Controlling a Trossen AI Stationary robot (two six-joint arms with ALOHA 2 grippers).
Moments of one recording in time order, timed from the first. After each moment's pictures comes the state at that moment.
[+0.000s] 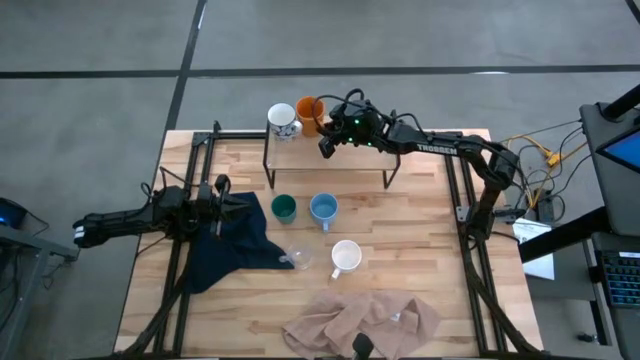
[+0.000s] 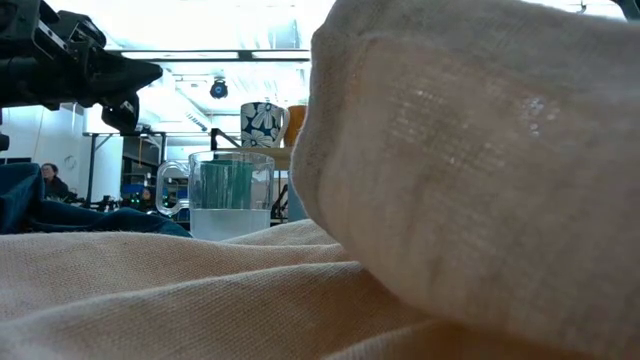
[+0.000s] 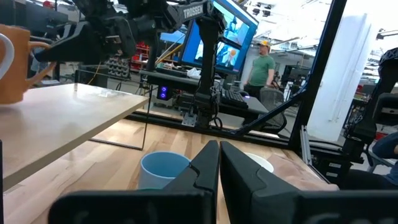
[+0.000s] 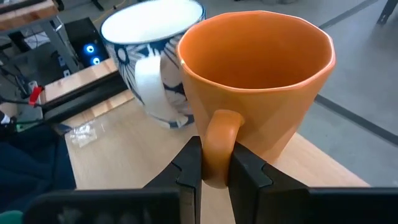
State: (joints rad) left arm 0.14 0.04 0.01 0.12 0.10 -0.20; right arm -0.45 1.79 1.38 -0.01 0.04 0.17
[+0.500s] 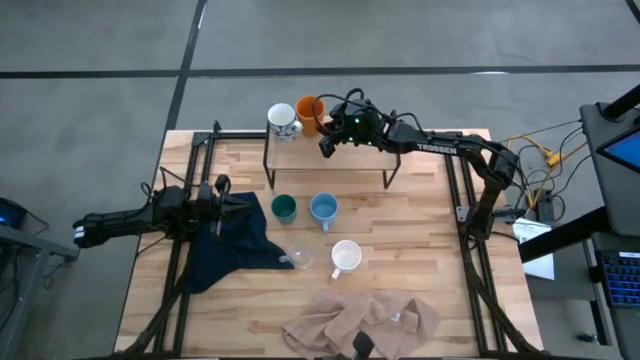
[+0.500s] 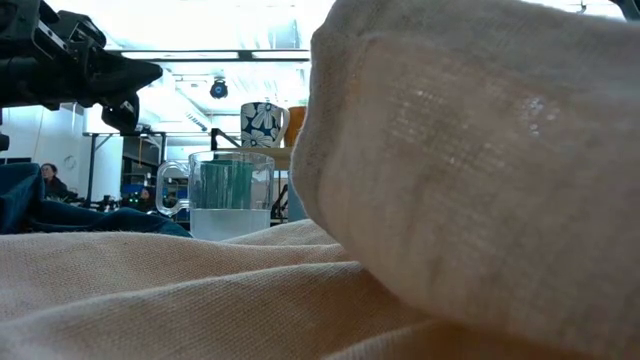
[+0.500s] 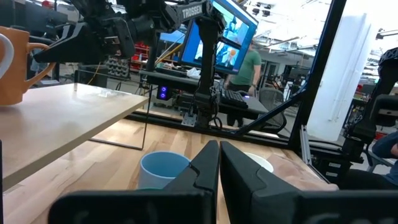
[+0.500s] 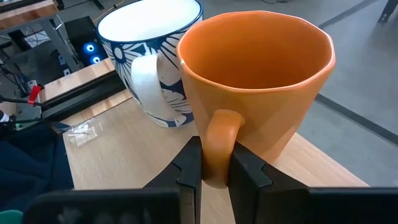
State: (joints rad) left arm 0.14 0.04 0.01 0.12 0.10 -0.20; right arm -0.46 1.79 1.38 -0.02 0.04 0.17
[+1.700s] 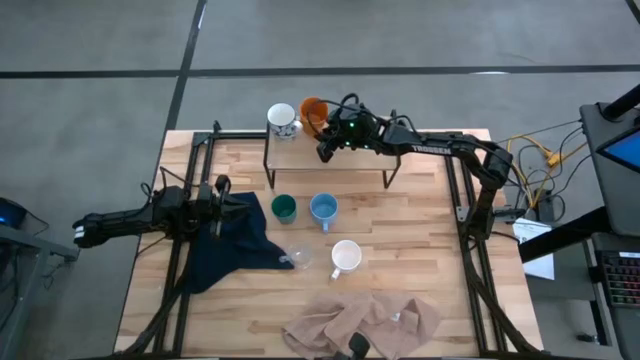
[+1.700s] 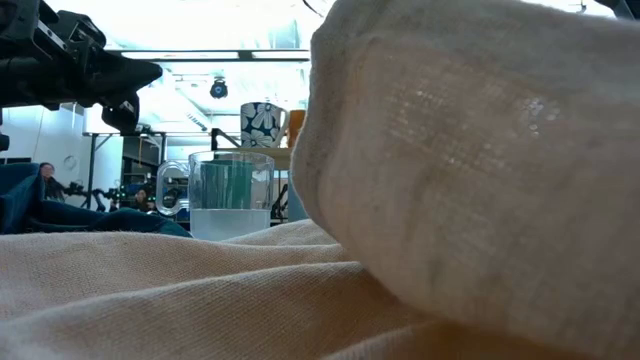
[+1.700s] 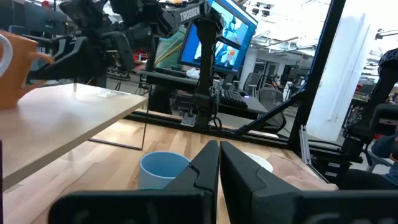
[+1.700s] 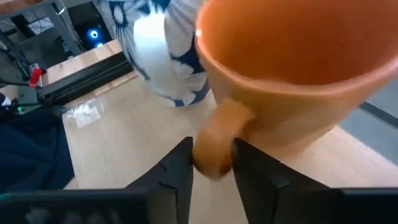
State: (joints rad) left arm 0.14 0.04 0.01 0.12 0.10 -0.20; right arm -0.45 1.83 1.38 -0.03 0.01 0.18
